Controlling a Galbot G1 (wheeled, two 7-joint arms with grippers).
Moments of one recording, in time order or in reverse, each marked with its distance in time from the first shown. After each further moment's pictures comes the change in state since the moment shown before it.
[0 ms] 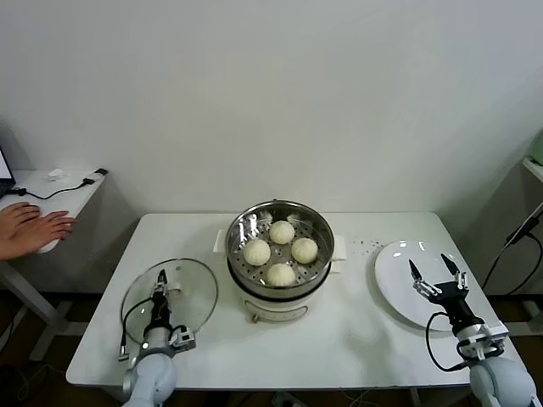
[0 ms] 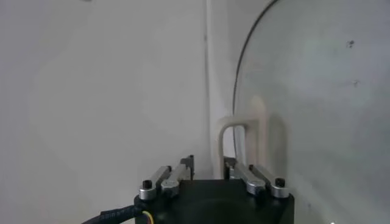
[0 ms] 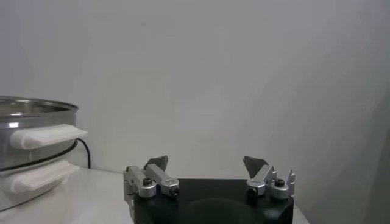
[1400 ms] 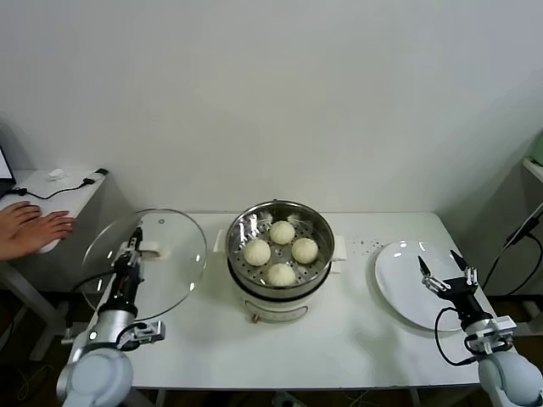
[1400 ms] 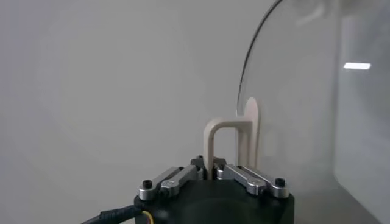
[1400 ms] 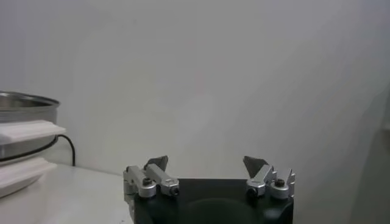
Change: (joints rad) left arm 0.202 0.310 0.039 -0.639 -0.199 0.089 0.127; right arm 0.037 -0.030 0.011 -0.052 -0.006 0.013 -0.006
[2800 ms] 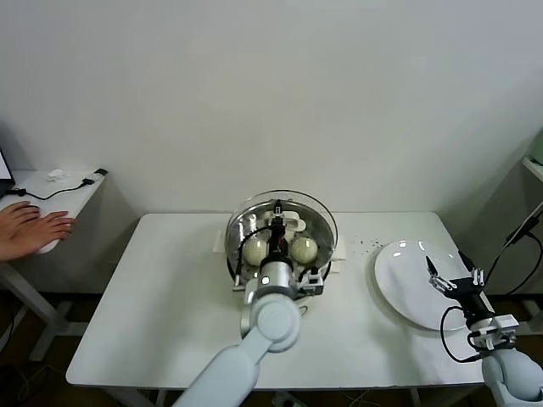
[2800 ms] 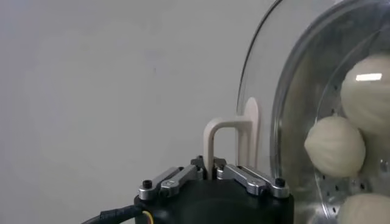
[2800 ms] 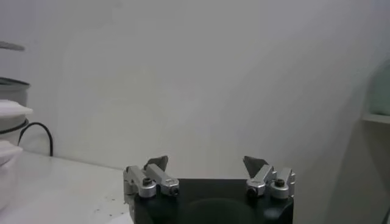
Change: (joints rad) left arm -0.576 -0.334 0.730 0.298 0.304 0.431 0.359; right arm 0.053 0.003 0.012 -0.110 -0.023 0.040 -0.011
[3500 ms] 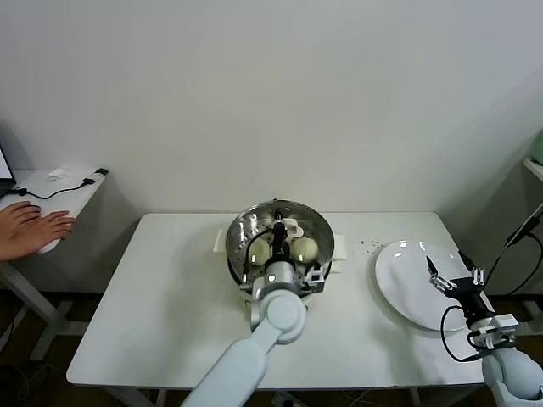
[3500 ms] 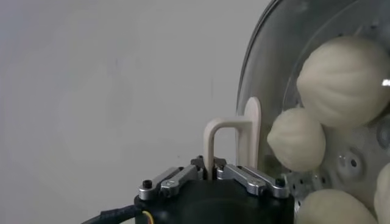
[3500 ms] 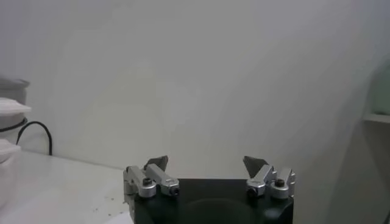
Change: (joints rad) left arm -0.014 -0.053 -0.029 0.131 0.012 0.000 0.001; right arm 0.009 0.003 0.000 -0.015 -0.006 0.005 -0.006
